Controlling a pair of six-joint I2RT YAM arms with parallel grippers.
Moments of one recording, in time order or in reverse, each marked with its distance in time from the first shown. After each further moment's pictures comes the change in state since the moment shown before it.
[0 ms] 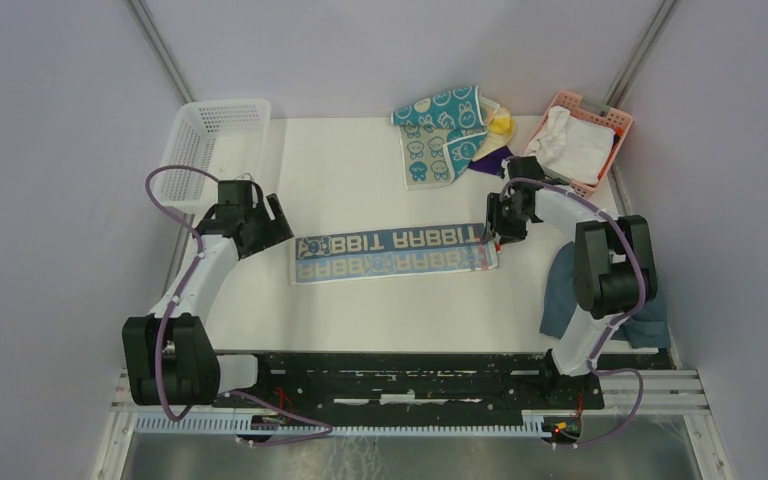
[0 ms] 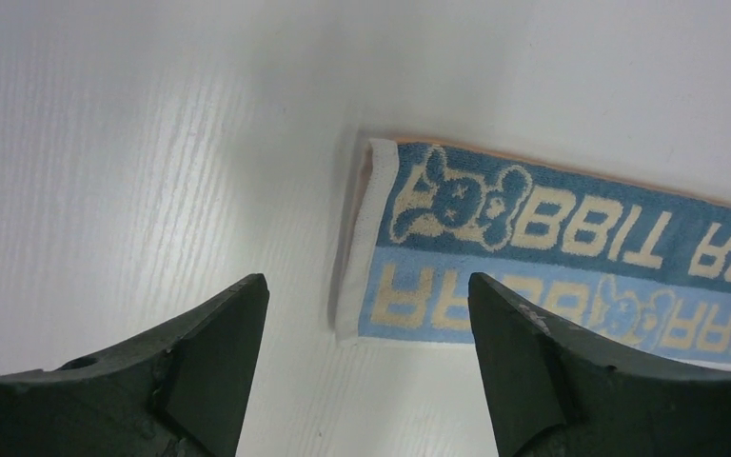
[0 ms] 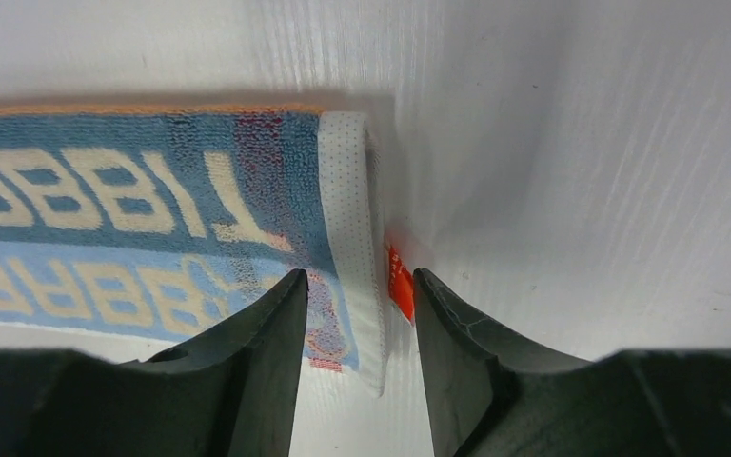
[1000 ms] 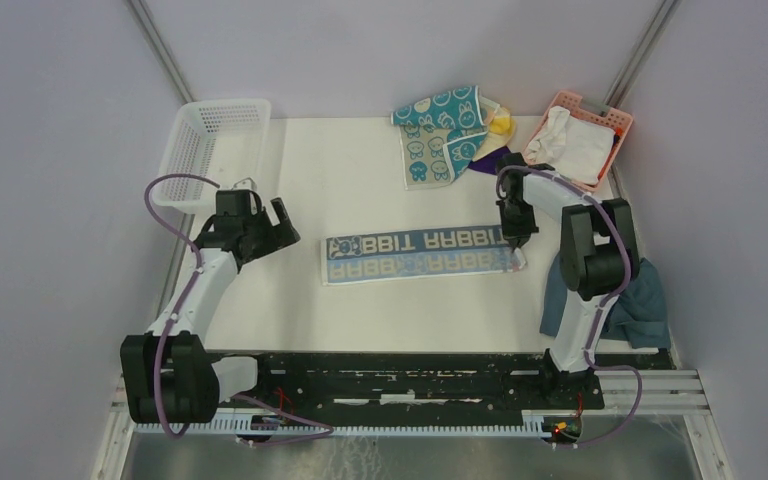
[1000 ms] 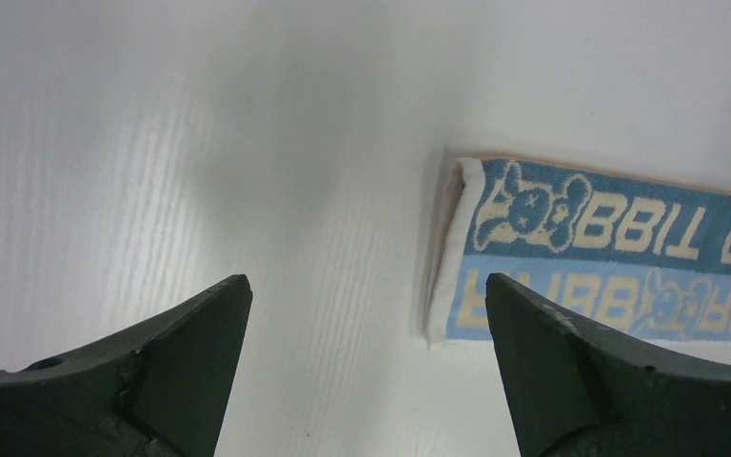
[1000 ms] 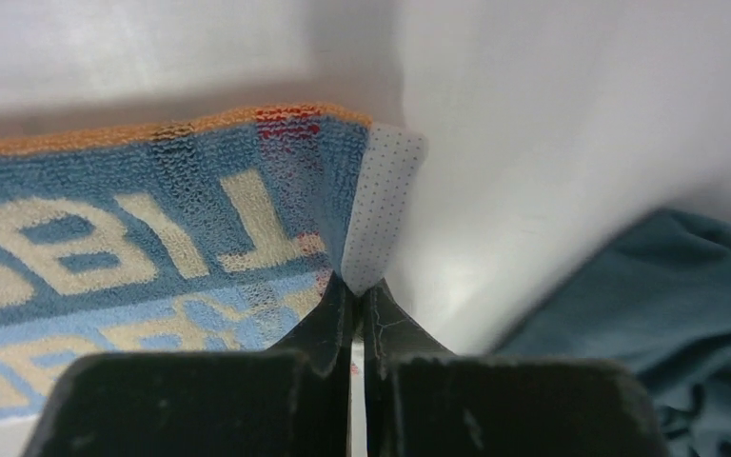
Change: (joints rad) left arm 0.000 -0.093 -0.069 0.042 0.028 0.023; right arm 0.049 0.163 0.182 -0.279 0.319 -0.069
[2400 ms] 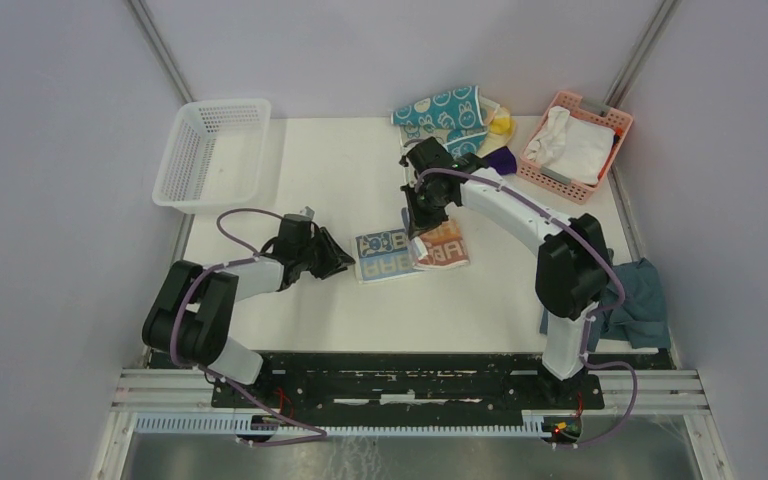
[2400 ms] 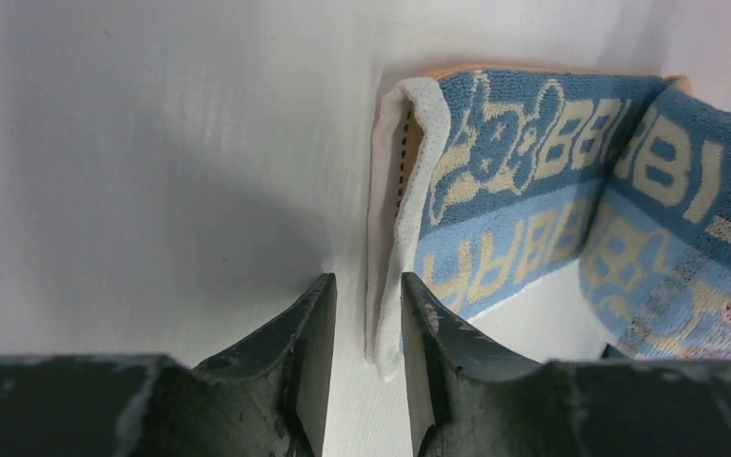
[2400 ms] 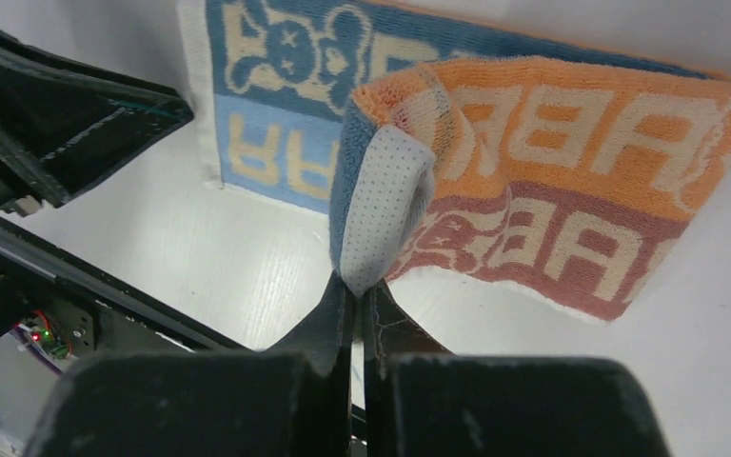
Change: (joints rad) left arm -0.317 0.313 -0.262 0.617 0.216 -0.468; right arm 0.415 -0.056 0.286 -0.032 -0.319 0.178
